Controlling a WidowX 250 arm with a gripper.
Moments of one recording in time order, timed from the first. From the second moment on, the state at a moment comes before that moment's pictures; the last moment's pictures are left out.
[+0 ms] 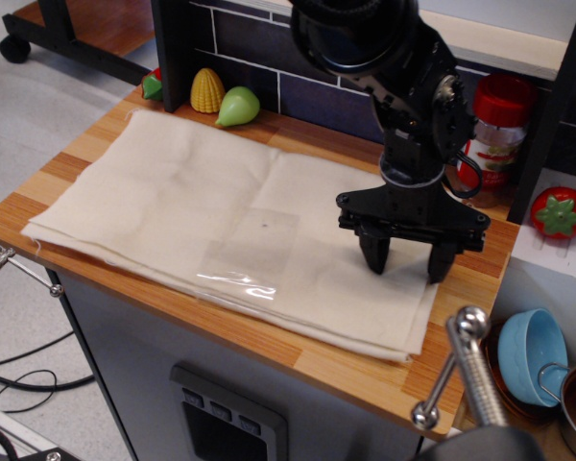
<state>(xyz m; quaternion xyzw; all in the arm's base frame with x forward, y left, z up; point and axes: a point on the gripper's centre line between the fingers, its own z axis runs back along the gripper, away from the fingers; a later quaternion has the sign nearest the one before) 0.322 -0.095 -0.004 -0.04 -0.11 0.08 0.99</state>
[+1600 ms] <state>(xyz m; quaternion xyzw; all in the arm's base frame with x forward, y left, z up) 0.282 0.026 0.122 -0.21 -0.06 0.09 0.97</state>
